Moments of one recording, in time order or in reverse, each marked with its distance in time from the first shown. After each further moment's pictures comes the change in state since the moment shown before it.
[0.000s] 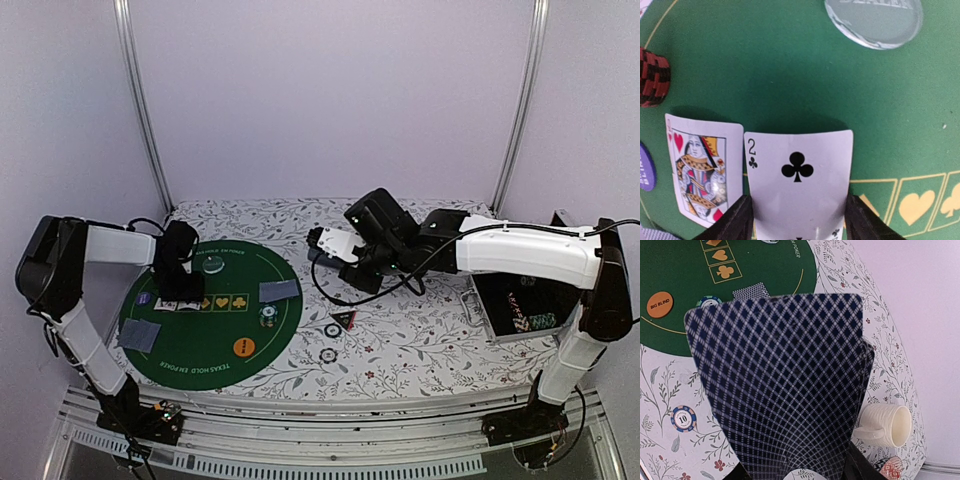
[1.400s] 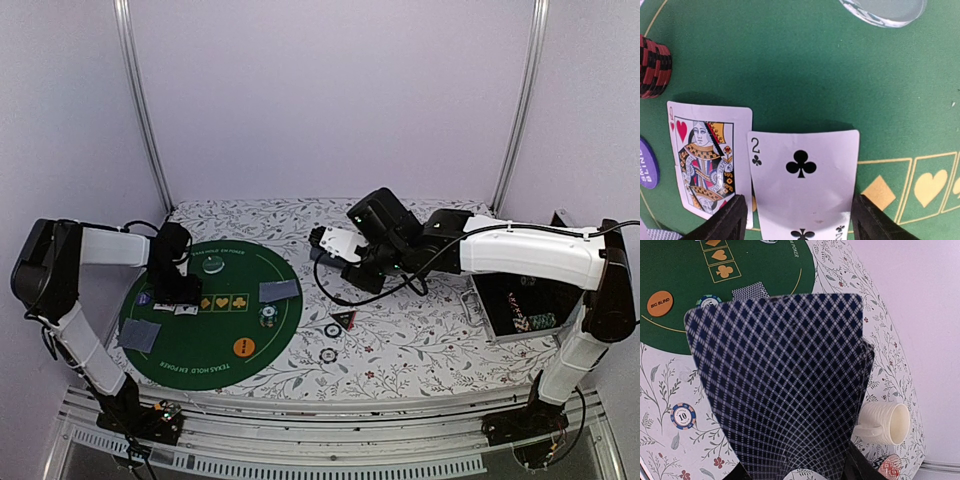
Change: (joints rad) left arm 0.043 -0.029 -0.020 -0.029 0.042 0.079; right arm 0.000 -0.018 -0.012 -0.003 0.005 0.000
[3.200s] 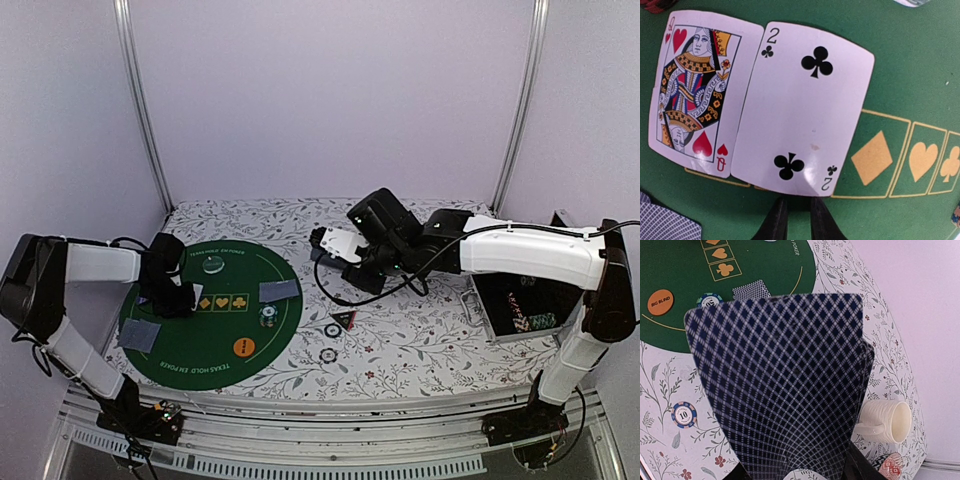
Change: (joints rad) left arm -0.012 -0.134 -0.148 0.039 0.068 -0.241; right arm 0.000 0.000 0.000 -0.010 -0.001 0.008
